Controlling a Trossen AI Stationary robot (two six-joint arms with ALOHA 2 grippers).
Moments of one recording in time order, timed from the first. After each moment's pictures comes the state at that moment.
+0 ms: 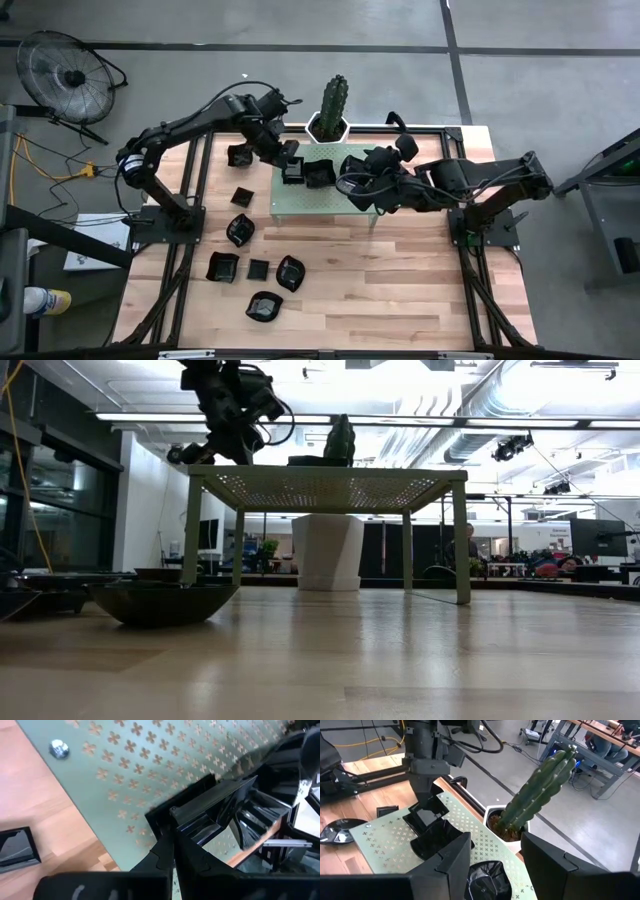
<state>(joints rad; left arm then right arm) 0.58 1.58 1.48 -1.11 0.45 -0.71 0.22 1.52 1.72 -0.99 0.93 0.47</state>
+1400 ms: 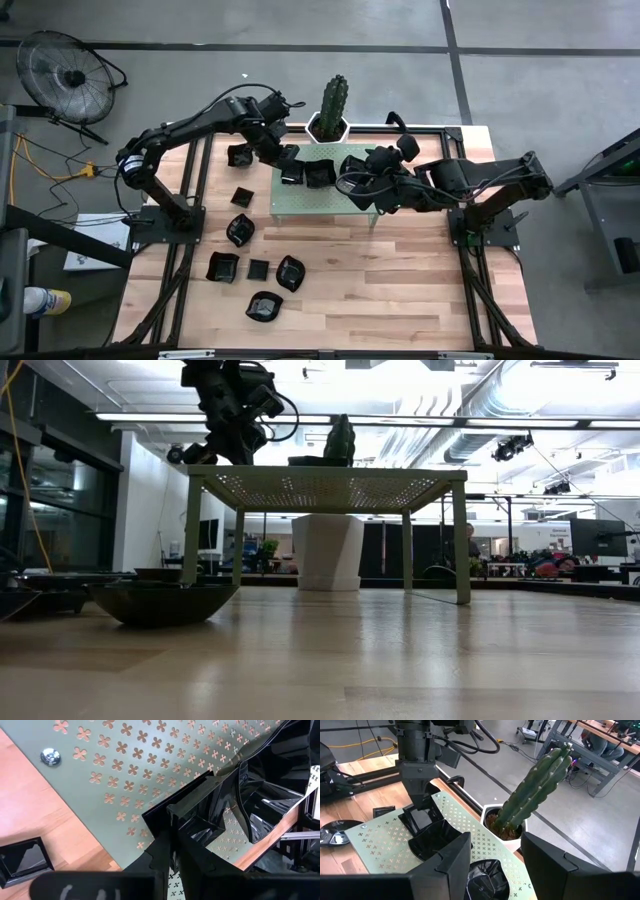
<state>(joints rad) 0.56 1.58 1.48 -1.12 0.41 -0.63 0.22 1.52 1.72 -1.01 0.94 0.50</state>
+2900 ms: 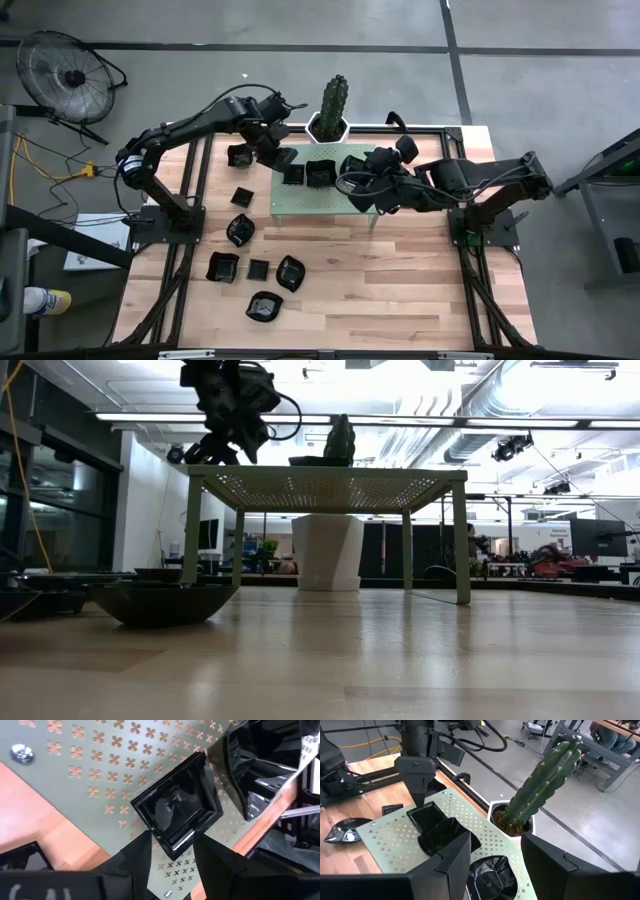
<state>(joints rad) 0.56 1.57 1.48 -1.14 0.46 -0.52 0.22 1.52 1.72 -1.01 0.90 0.52</state>
